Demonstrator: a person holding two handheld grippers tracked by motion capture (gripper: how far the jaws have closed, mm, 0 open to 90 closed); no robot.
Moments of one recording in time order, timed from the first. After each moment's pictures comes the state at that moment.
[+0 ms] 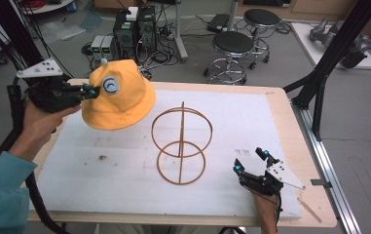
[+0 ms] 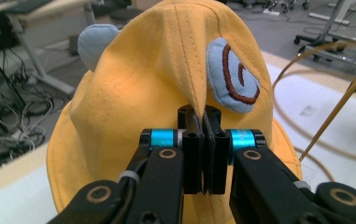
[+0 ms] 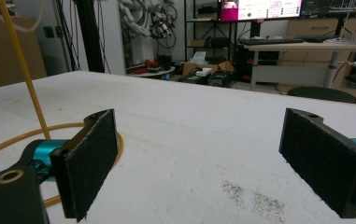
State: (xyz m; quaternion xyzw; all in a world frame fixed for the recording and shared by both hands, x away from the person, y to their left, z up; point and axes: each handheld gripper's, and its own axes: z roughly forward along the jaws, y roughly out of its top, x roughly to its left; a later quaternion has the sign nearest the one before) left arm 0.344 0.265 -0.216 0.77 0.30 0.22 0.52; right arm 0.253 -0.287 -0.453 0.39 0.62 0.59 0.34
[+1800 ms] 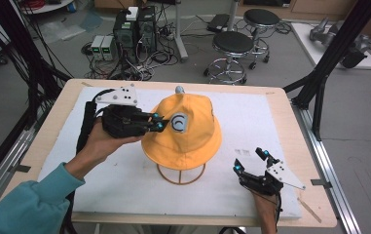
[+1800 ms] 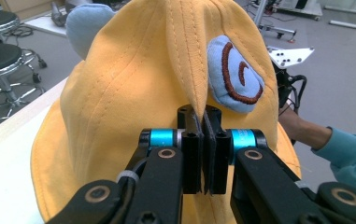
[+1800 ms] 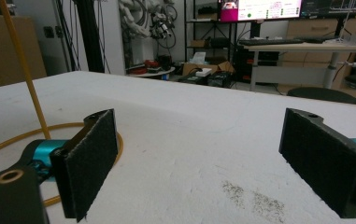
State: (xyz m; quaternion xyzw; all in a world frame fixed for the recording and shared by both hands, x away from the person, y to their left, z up) left arm 0.312 0.122 -0.245 0.82 0.16 0.07 0.55; right arm 0.252 -0.286 -0.453 0.39 0.62 0.59 0.34
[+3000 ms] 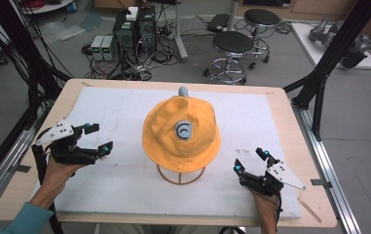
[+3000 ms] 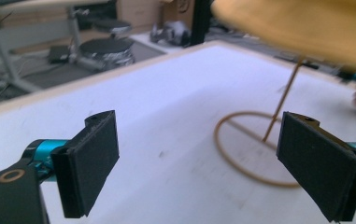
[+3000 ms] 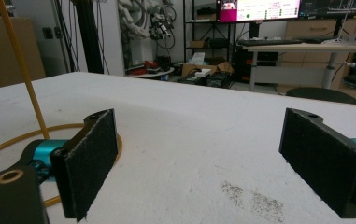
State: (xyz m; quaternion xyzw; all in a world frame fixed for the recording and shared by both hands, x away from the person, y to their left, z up) left arm 0.299 0.272 -0.379 0.73 0.32 0.20 0.57; right arm 0.252 -0.287 -0.453 0.39 0.62 0.59 0.34
